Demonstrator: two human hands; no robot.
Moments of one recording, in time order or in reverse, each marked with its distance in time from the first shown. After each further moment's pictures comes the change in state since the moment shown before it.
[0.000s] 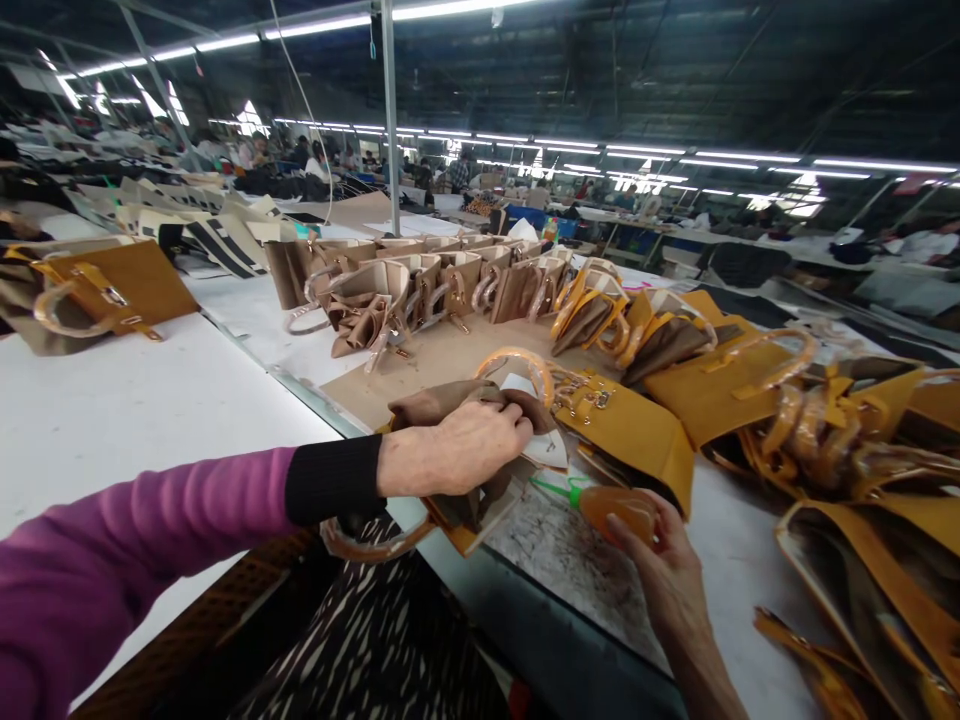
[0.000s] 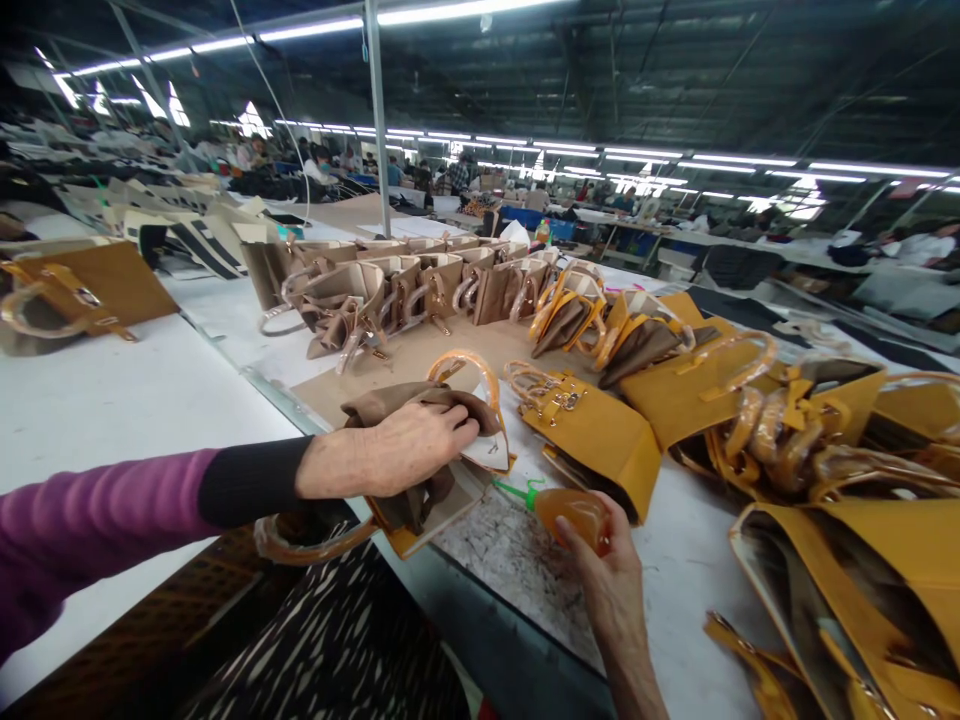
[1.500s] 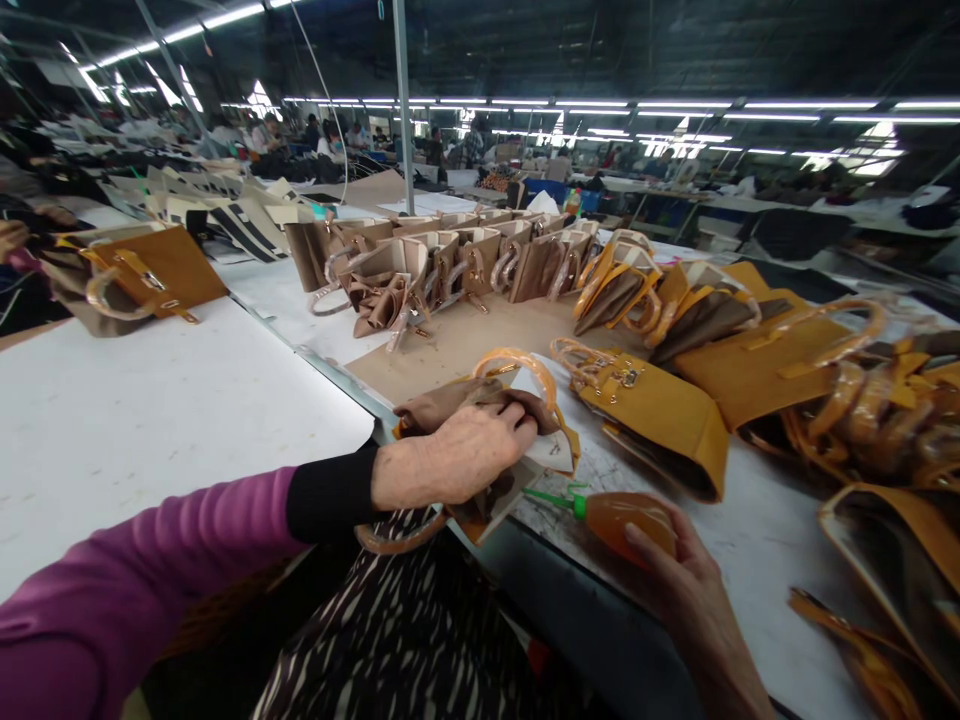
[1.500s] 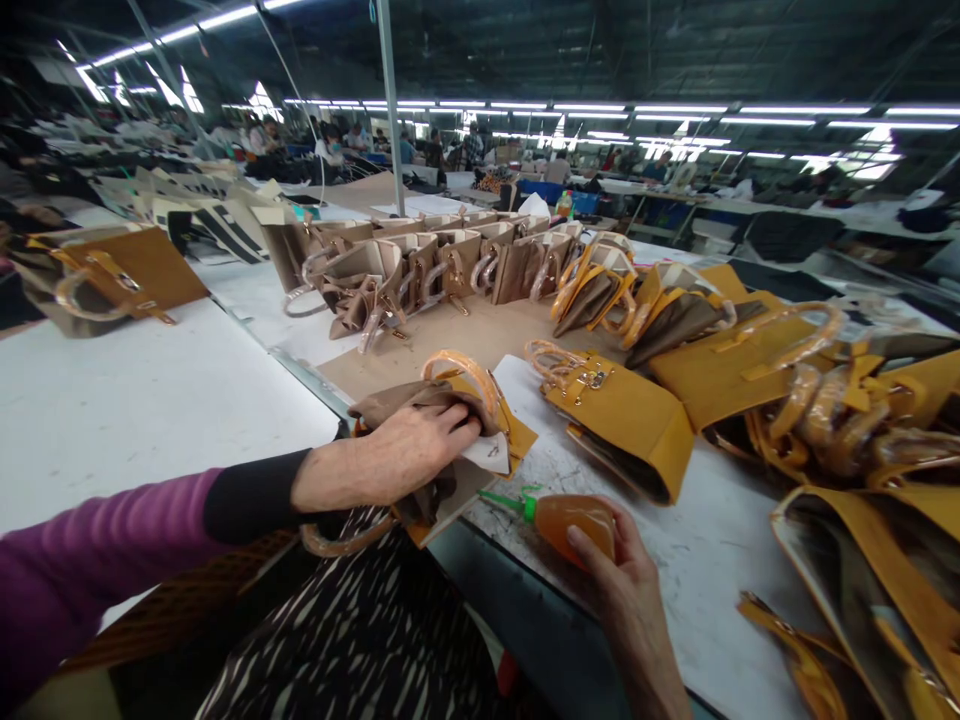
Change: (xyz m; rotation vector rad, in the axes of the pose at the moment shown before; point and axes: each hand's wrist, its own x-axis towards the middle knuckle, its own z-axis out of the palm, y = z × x) left_hand -0.030 0.010 0.026 -0.050 0.049 -0.040; right_hand -0.030 0.009 -0.005 0.080 -0.133 0.240
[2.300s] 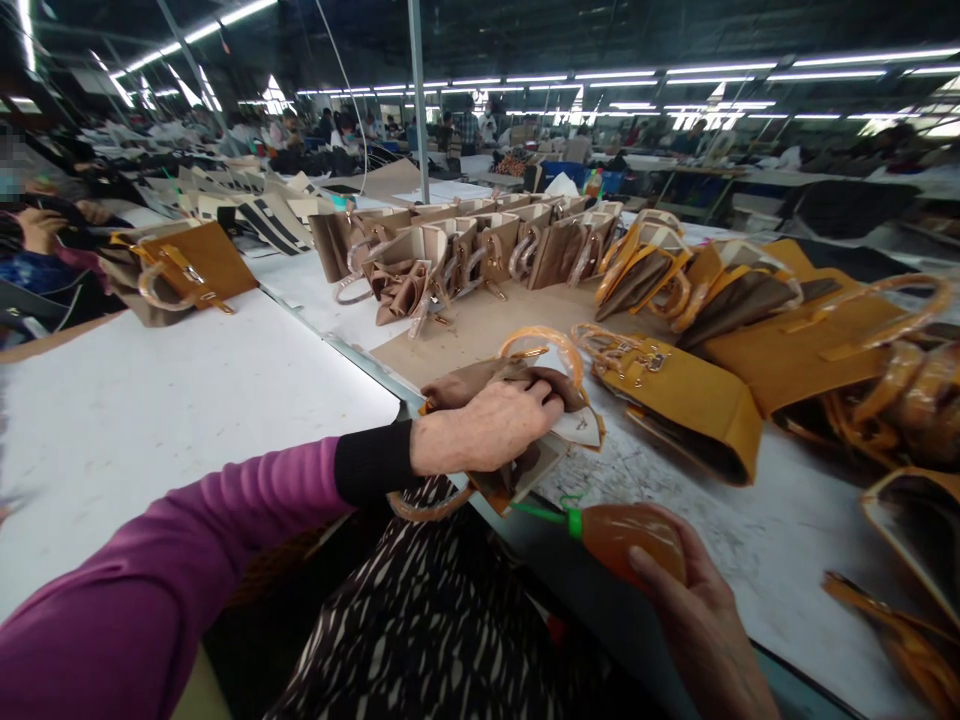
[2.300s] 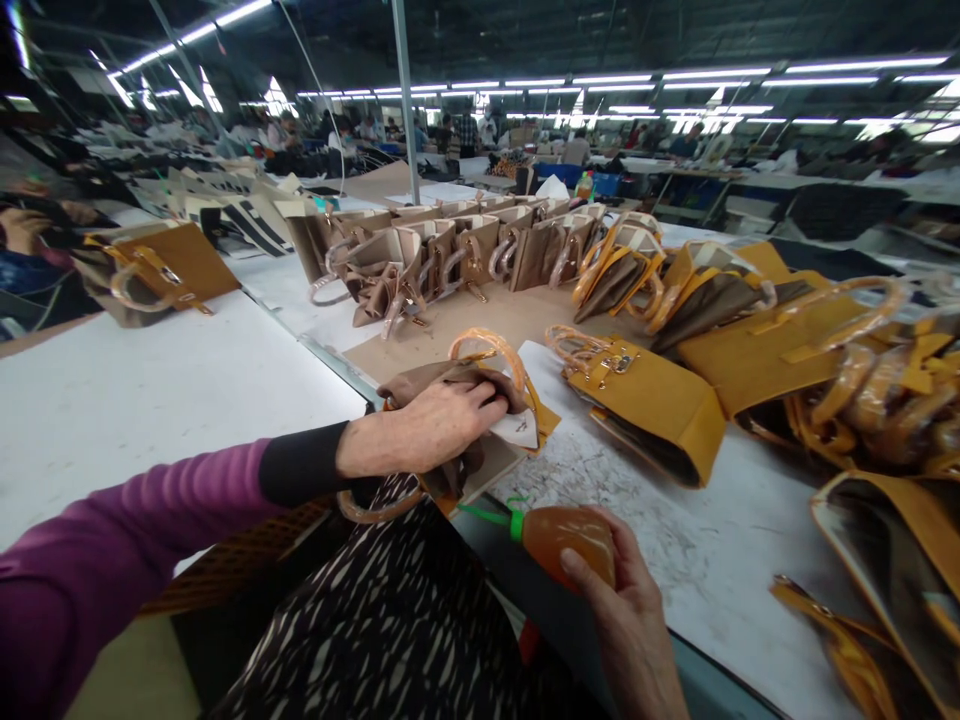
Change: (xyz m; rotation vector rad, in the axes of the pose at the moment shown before) left_hand 0.001 0.001 -0.005 0.005 -0.025 -0.007; right_hand -0.061 -0.003 0.029 0.026 -0.018 -0.007
